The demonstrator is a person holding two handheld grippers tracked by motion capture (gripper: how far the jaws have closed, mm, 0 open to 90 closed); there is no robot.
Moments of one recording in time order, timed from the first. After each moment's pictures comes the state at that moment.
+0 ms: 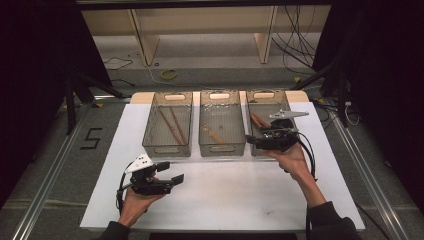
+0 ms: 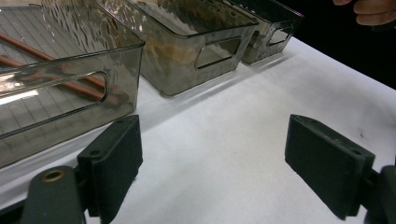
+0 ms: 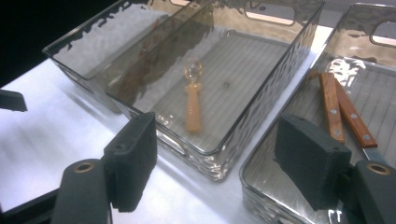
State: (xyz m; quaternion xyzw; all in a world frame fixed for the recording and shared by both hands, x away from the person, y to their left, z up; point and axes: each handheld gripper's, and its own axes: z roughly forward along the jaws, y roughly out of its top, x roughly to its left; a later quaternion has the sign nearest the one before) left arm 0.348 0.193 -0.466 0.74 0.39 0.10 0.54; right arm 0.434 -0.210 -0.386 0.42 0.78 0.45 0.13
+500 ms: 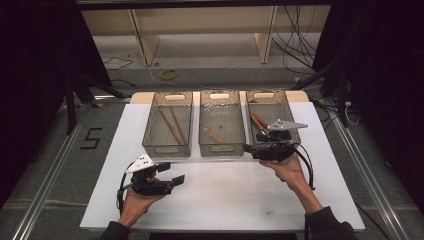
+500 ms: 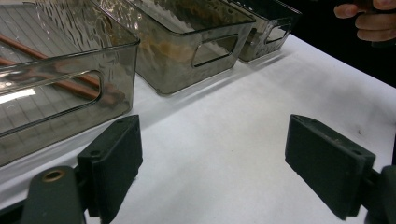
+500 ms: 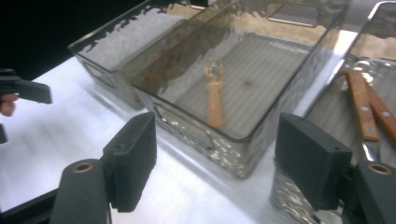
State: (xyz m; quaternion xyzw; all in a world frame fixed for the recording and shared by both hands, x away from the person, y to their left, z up) left arm 0.347 0.192 -0.466 0.75 0.38 0.09 0.54; right arm 0.412 -0.203 -0.402 0.39 0.78 0.48 0.13
